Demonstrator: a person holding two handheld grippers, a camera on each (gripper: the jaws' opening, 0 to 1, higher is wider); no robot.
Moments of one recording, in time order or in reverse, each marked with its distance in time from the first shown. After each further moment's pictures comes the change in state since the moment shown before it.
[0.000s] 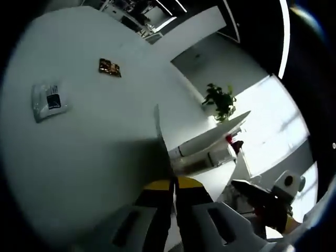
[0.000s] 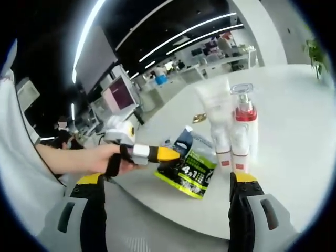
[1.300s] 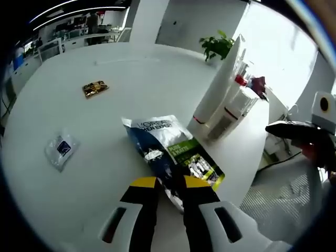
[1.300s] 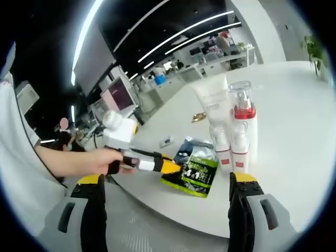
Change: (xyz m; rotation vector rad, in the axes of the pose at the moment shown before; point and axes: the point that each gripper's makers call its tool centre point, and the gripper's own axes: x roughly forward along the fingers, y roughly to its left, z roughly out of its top) left arm 0.000 0.034 -0.009 0.530 0.173 0.267; right arm -0.001 -0.004 -0.002 0.019 0.004 0.004
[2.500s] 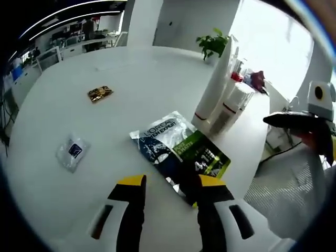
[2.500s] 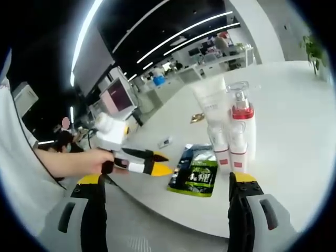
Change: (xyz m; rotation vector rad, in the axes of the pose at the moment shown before) left arm -0.020 0.012 -0.003 0.064 -0.015 0.023; right arm -0.001 -0.001 0.001 0.004 -0.006 -0.009
